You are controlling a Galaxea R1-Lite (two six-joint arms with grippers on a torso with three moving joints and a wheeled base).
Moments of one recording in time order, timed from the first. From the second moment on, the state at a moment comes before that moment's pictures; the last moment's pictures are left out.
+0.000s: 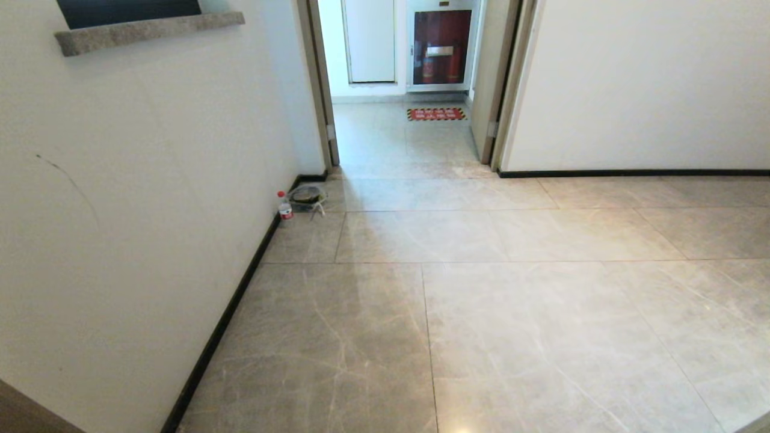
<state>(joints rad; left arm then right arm) 0.00 0.00 0.00 0.00 0.00 -0.01 0.00 0.00 0.00 -0.08 -0.01 0.01</state>
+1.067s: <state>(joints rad) 0.00 0.00 0.00 0.00 0.00 -0.02 0.00 0.00 0.00 -0.08 -0.01 0.01</state>
